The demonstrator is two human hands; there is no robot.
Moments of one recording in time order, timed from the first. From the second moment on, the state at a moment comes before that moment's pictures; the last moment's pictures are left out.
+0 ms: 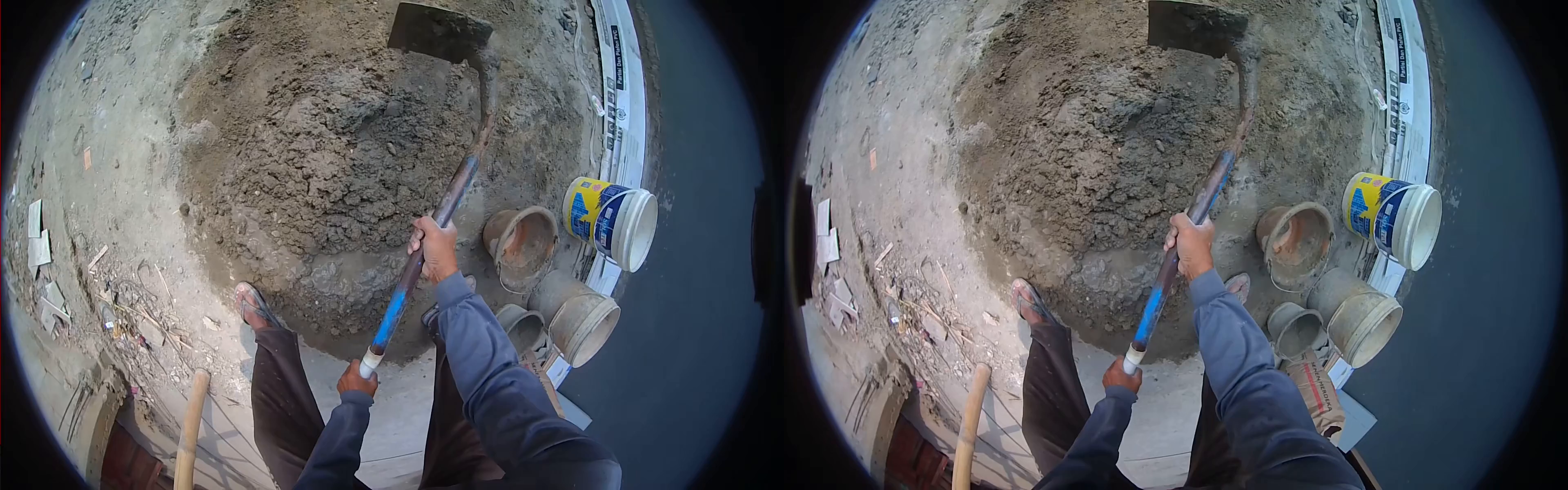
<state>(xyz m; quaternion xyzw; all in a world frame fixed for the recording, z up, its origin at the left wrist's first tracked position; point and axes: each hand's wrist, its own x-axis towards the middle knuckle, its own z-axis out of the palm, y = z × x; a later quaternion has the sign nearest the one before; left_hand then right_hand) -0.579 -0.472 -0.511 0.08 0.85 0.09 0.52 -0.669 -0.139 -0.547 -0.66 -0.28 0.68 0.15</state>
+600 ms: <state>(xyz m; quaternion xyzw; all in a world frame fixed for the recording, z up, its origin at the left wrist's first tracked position) -0.605 -0.466 -0.544 0.12 0.85 0.09 0.50 -0.682 -0.130 -0.538 -0.66 -0.32 0.65 0.22</state>
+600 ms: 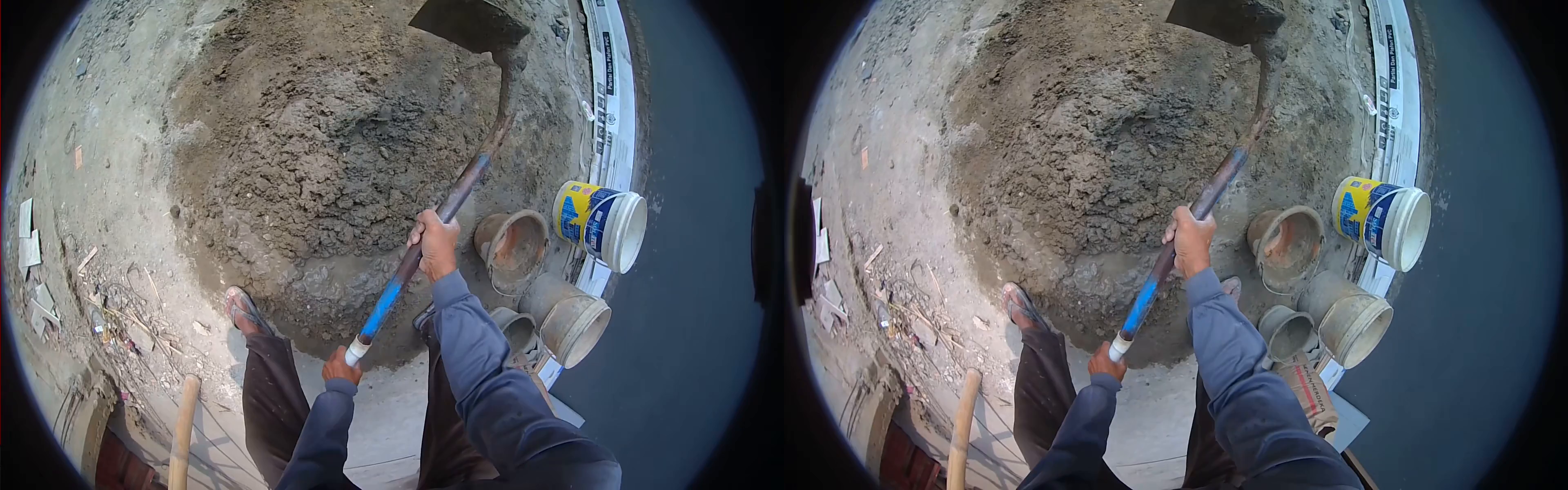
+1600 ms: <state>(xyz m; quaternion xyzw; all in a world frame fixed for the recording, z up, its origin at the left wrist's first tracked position) -0.535 -0.466 -0.255 -0.29 0.53 0.41 0.68 -0.683 -0.258 -0.499 -0.62 -0.61 0.45 -0.21</state>
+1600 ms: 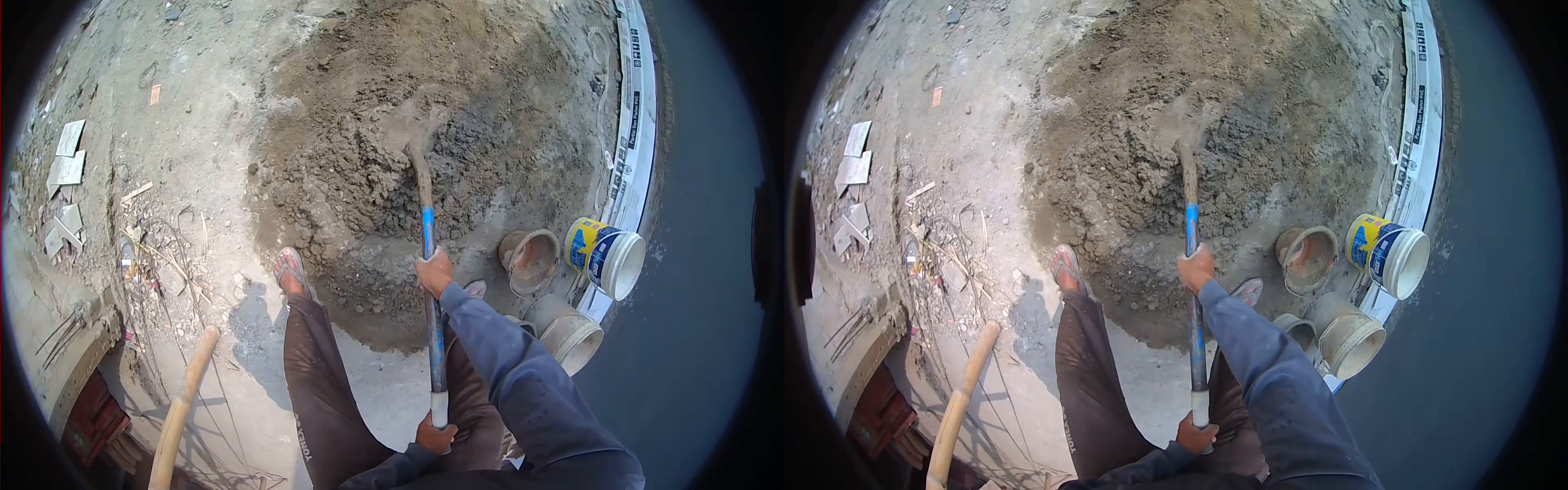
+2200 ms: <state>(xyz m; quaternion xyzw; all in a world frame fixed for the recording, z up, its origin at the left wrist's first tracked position) -0.529 -0.425 -0.266 -0.22 0.56 0.54 0.58 -0.780 -0.276 -0.463 -0.46 -0.70 0.43 -0.33</state>
